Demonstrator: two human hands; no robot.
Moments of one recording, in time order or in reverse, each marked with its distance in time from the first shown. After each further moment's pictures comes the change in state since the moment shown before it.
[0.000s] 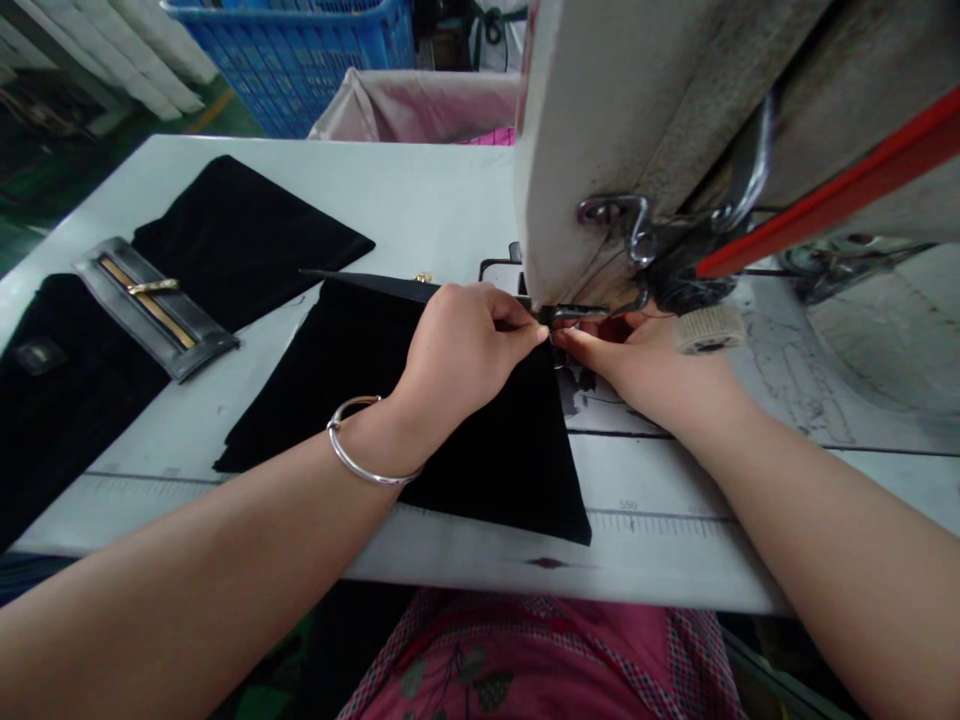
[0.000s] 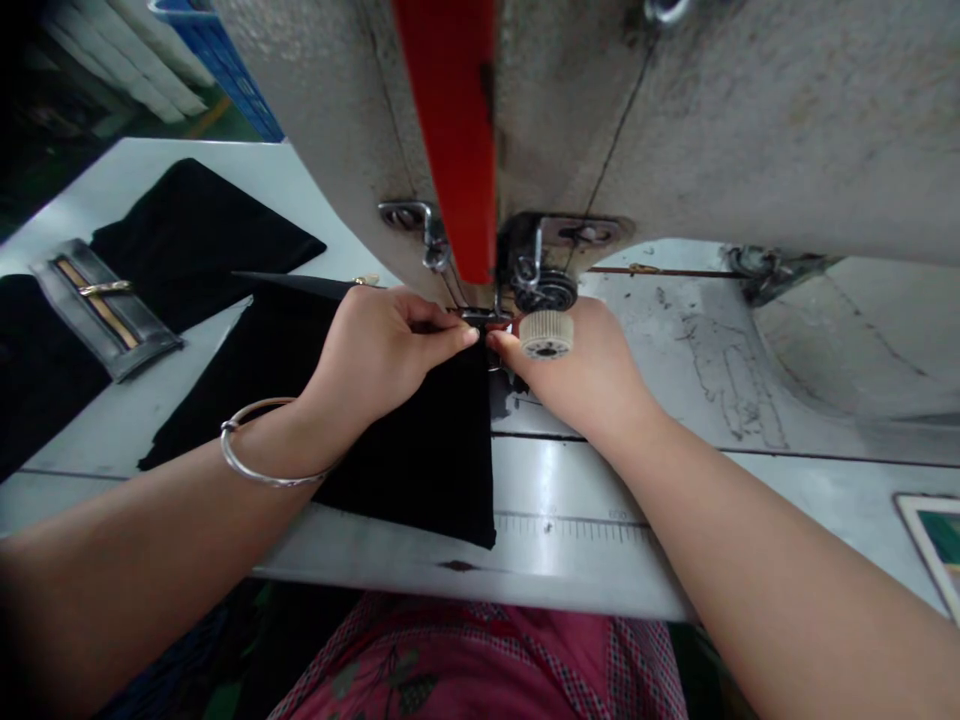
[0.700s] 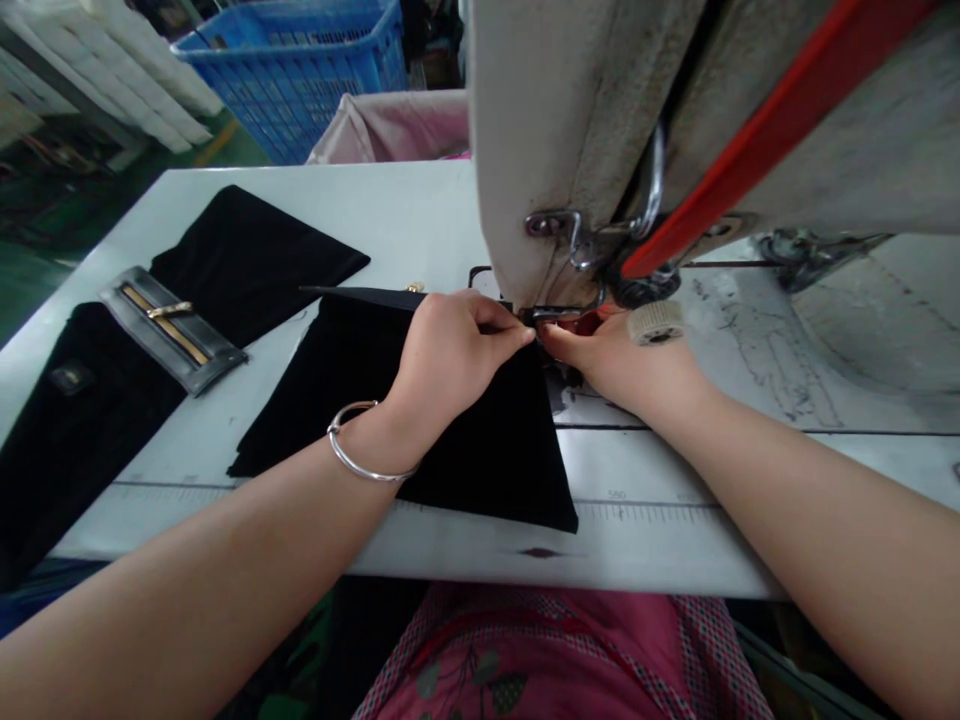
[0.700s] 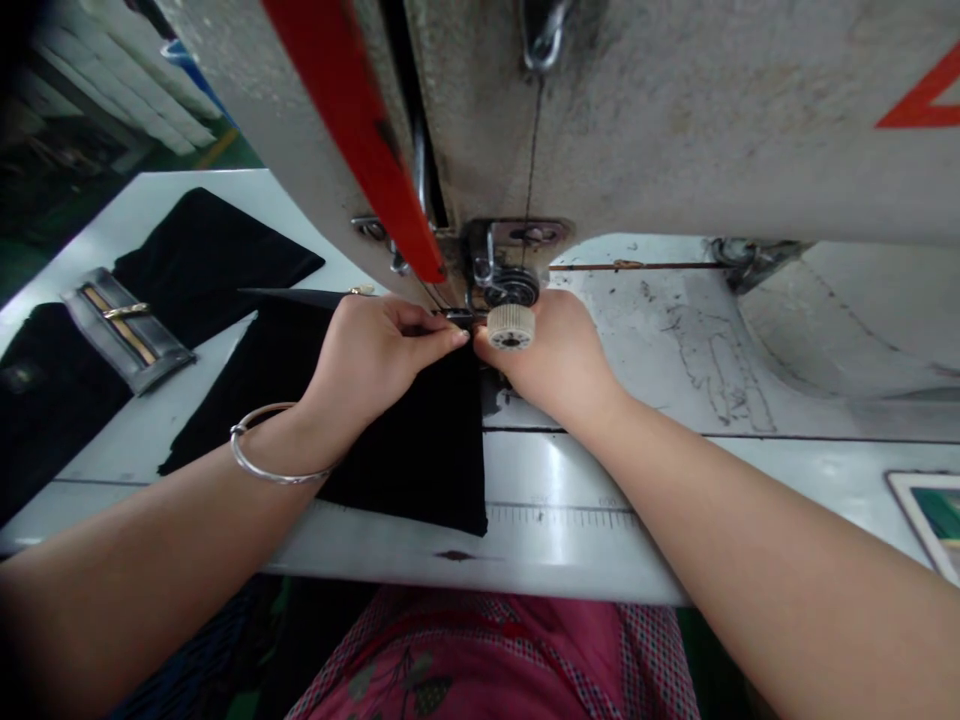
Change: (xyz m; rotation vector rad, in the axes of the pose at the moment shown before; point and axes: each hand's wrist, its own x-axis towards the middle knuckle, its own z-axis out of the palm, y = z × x) left_hand 0.000 0.000 -0.001 0.034 -0.024 -0.003; right_hand 0.005 -0.004 0.010 0.076 -0.013 -0.001
